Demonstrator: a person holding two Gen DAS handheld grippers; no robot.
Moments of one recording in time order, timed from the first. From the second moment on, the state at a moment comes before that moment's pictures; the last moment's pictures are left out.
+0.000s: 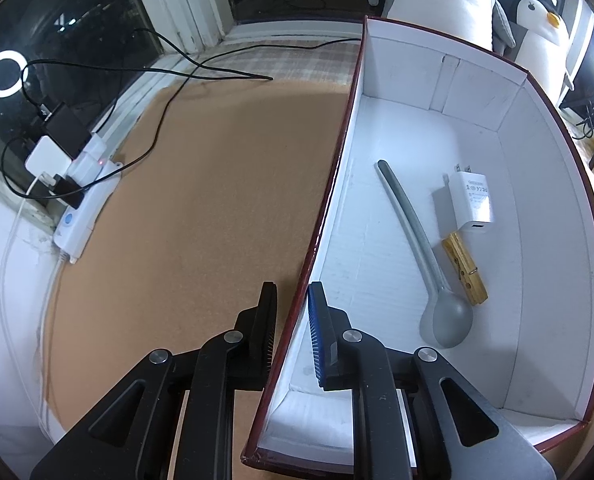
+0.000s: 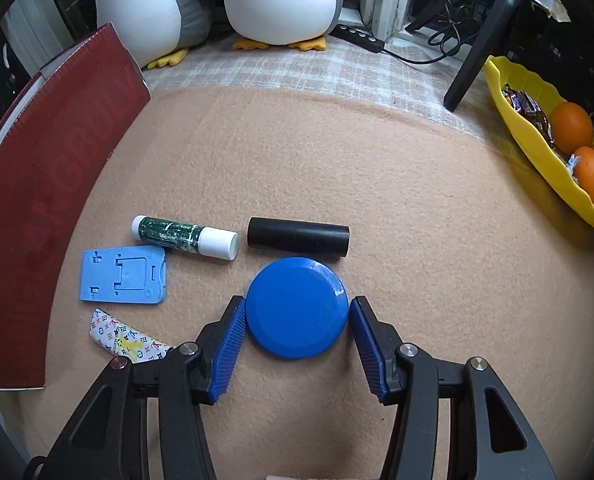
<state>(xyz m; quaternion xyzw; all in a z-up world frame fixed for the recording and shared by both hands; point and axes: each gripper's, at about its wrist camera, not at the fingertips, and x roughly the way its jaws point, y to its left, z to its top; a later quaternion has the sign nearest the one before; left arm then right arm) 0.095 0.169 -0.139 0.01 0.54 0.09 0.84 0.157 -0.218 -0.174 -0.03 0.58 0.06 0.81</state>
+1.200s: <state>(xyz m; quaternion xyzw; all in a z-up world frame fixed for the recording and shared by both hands) 0.081 0.187 -0.136 -0.04 0.52 0.06 0.85 0.116 -0.163 -0.080 -0.04 0.51 0.11 0.85</state>
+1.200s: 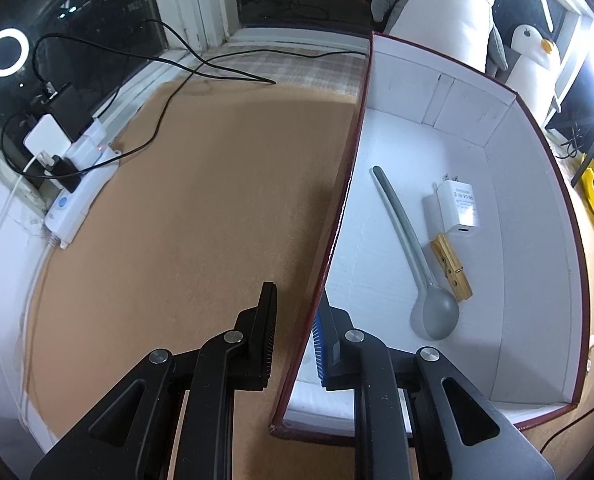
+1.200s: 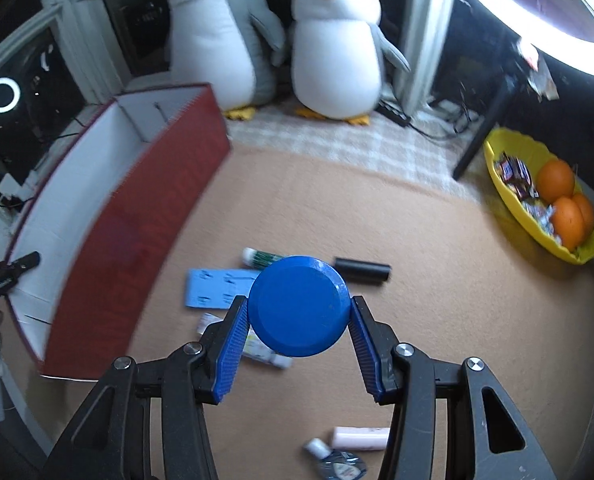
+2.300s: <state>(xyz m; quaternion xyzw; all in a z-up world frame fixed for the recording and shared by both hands) 0.072 0.196 -0.131 -0.07 0.50 0.03 0.86 0.079 0.020 -0.082 -0.12 0.50 0.23 0.82</state>
